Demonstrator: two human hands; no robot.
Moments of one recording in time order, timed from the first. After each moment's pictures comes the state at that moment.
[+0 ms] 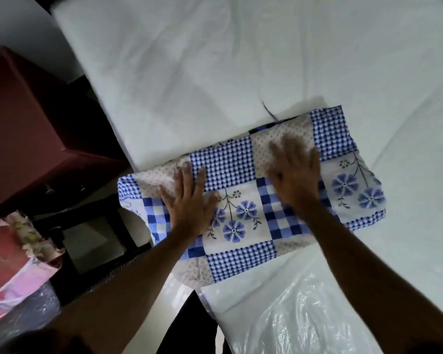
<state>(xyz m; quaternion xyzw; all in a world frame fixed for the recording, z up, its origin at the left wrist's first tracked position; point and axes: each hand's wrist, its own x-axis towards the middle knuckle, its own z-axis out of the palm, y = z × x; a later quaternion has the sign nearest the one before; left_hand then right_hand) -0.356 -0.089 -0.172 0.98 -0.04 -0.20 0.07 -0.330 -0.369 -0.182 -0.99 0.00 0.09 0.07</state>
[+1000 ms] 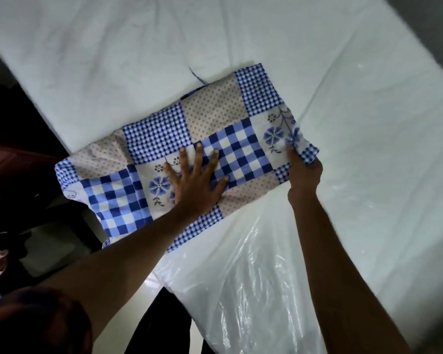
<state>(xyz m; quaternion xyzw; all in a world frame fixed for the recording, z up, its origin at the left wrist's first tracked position) -0.412 -0.222 -0.185 0.97 -0.18 -0.19 0.04 -0.451 -0.464 -0.162 -0.55 0.52 -0.12 0.64</state>
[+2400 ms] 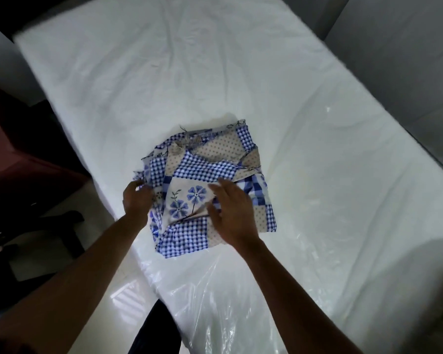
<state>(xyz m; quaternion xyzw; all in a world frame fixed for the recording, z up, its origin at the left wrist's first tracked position) -0.411 -0.134 -0.144 0.76 0.36 -0.12 0.53 -0.515 -0.357 -0.118 -0.95 0.01 -0.06 0.29</state>
